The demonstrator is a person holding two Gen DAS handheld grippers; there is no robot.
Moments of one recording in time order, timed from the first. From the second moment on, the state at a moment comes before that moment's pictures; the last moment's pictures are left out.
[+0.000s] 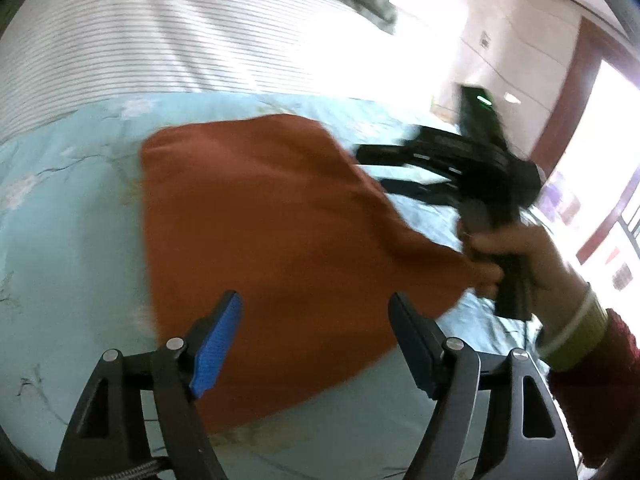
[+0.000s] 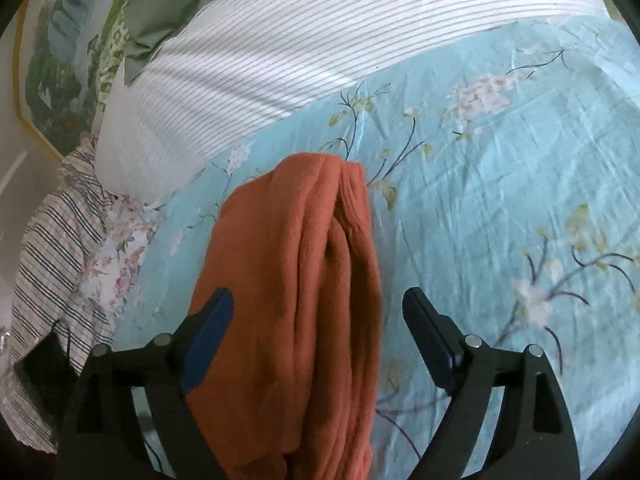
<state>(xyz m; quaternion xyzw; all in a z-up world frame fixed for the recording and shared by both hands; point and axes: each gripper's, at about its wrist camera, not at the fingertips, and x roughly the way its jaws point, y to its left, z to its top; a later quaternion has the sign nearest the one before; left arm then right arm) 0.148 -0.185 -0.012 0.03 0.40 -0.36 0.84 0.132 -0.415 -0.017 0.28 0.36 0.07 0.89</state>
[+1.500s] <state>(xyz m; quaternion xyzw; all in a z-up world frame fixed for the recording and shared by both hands) 0.267 -0.131 -0.069 -0.14 0.48 -0.36 0.79 0.131 -0.356 -0.049 0.36 0.38 0.14 0.84</state>
